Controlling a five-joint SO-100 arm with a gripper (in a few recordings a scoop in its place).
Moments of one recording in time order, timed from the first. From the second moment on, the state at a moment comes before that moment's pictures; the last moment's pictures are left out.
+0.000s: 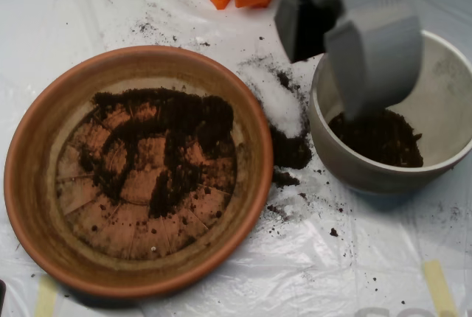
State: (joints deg) arm -8.6 94.0 57.6 95.8 -8.7
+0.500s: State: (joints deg) arm 14.4 104.9 112.1 67.2 -14.3
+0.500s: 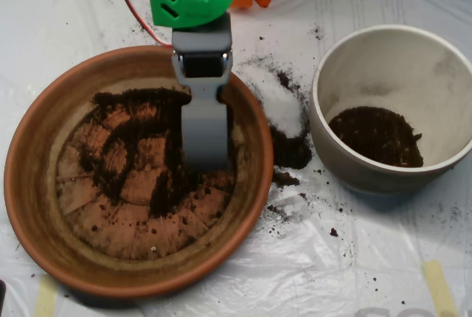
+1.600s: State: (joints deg) arm 25.5 58.4 78.1 82.6 -17.4
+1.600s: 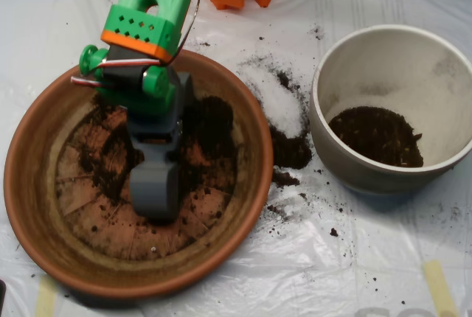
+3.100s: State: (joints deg) arm 26.5 95.8 124.5 46.2 -22.5
